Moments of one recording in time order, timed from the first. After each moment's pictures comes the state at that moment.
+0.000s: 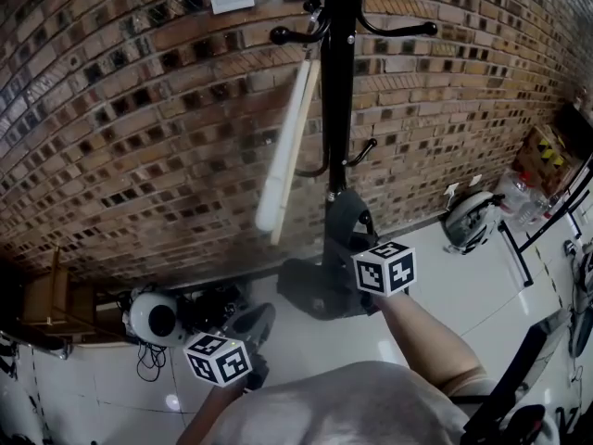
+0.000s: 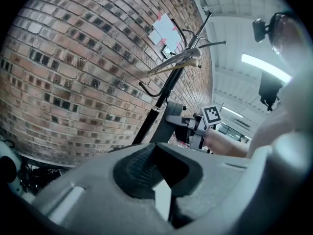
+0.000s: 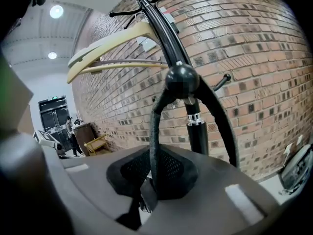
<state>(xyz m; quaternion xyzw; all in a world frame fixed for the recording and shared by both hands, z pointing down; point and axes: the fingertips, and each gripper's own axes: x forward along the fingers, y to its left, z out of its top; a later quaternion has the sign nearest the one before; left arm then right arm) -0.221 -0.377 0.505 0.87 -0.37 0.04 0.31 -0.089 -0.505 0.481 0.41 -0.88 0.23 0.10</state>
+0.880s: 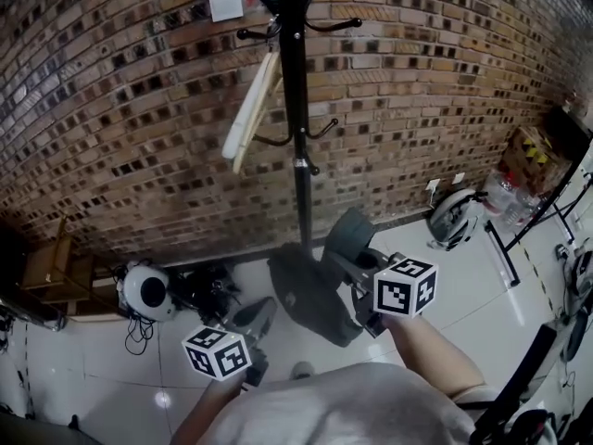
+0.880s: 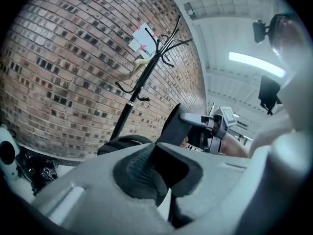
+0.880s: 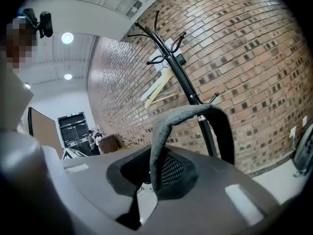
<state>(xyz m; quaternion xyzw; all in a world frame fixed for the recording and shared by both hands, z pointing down) -0.138 -0.228 0.472 0.88 -0.38 0.01 0.29 -0.026 -0.296 0.405 0.34 -0.91 0.24 0.01</state>
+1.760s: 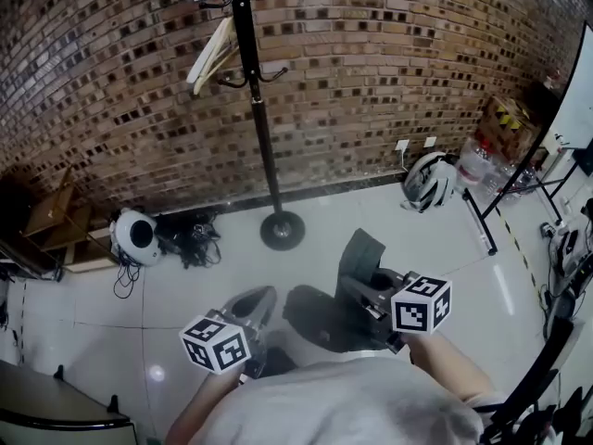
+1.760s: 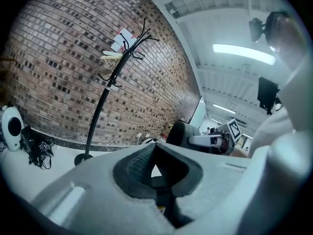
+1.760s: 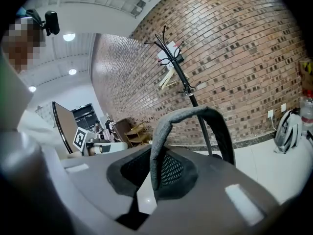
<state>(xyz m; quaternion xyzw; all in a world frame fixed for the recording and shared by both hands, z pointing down) 0.022 0.035 0.470 0.88 -0.39 0.02 0.28 0.152 0.018 0.453 0.30 -0.91 0.28 0.08</state>
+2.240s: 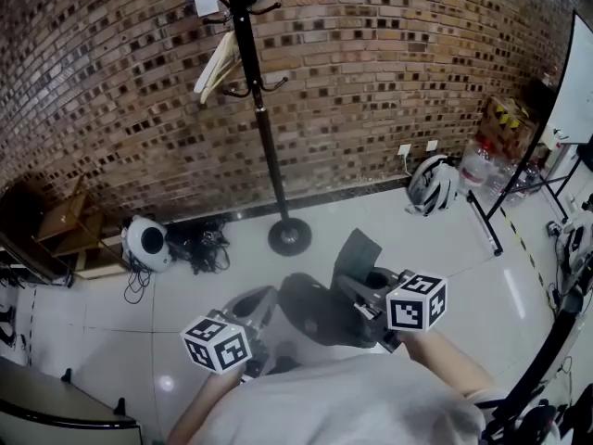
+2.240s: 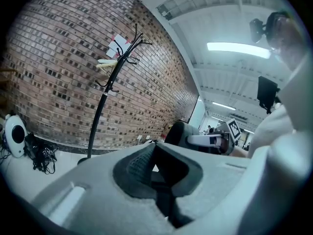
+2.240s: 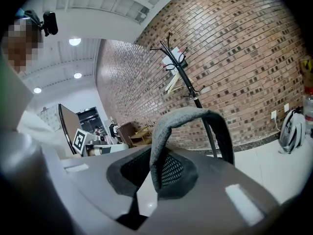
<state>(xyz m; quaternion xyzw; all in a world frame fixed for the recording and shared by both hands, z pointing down) 0.027 0.071 0.456 0.88 -0.40 0.02 0.25 0.148 0.051 0.442 0.28 -0.92 0.26 0.05</state>
